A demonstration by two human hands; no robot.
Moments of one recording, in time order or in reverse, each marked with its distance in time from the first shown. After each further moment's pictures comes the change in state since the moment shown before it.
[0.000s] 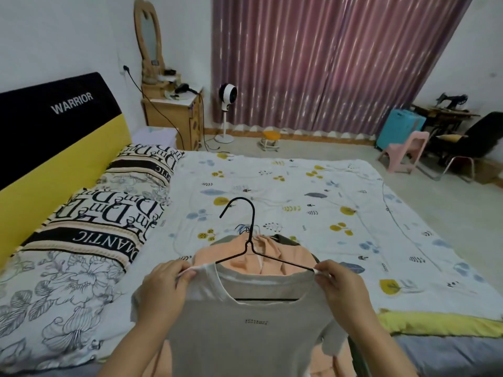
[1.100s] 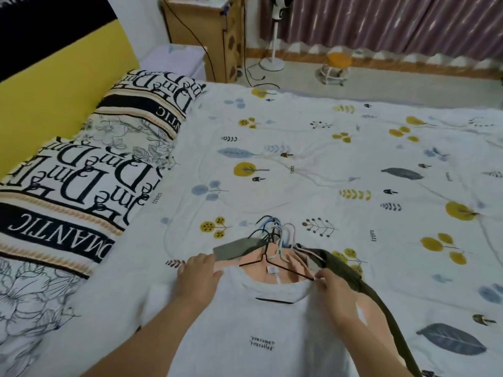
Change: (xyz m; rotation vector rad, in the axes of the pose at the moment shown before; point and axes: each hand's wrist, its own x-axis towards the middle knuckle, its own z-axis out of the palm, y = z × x) left_hand 0.233 -0.128 0.323 0.616 -0.568 -0.251; right_hand 0.331 0.183 0.269 -0.106 -0.484 0.254
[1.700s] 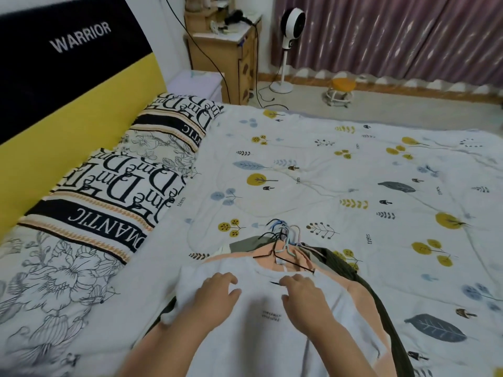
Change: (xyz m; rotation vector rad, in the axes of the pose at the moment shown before) left_hand -0.120 0.005 -0.053 -0.341 -0.166 0.010; right_hand -0.119 -0.085 -0.011 -0.437 -0.186 -0.334
